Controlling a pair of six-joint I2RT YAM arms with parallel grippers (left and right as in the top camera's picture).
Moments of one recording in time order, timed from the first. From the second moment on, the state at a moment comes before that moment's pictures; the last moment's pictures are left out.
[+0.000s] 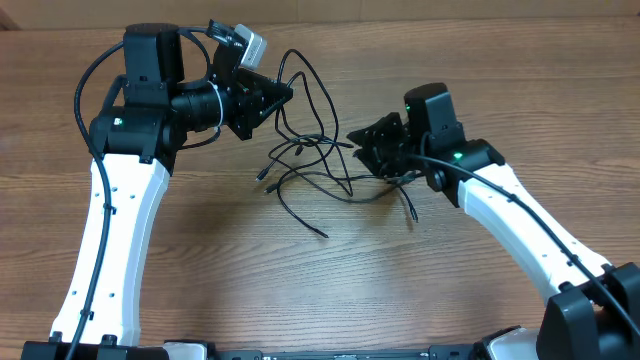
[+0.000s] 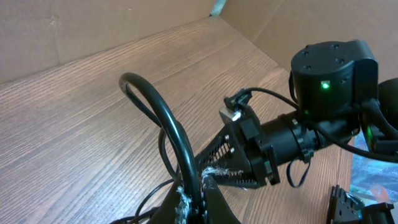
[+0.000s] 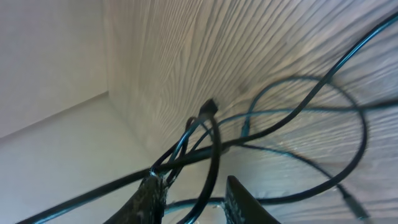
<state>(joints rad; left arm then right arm) -0.09 1.51 1.52 -0.71 0.88 0.15 0.39 1.58 1.13 -0.36 -0.45 1.45</state>
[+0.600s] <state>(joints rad) -0.09 1.51 1.52 -0.71 0.88 0.15 0.48 1.58 1.13 -0.30 -0.32 1.59</state>
